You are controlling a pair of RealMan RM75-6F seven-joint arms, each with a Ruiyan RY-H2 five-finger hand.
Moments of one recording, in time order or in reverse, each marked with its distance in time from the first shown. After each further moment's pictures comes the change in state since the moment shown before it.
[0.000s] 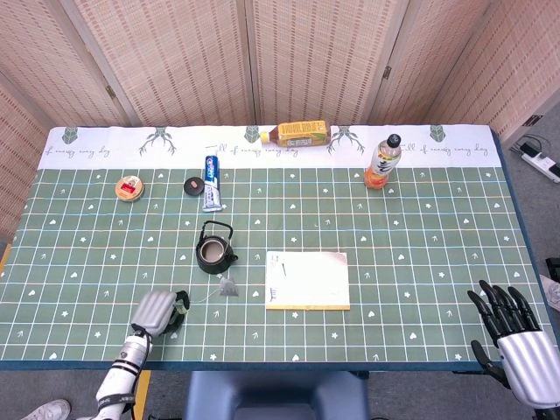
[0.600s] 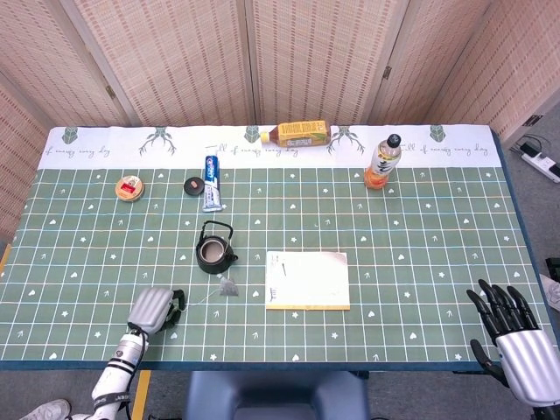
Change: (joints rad) left arm 0.002 0.001 0.015 0.062 0.091 0.019 -0.087; right arm 0.003 -0.003 0.002 -0.003 0.007 -0.009 -0.008
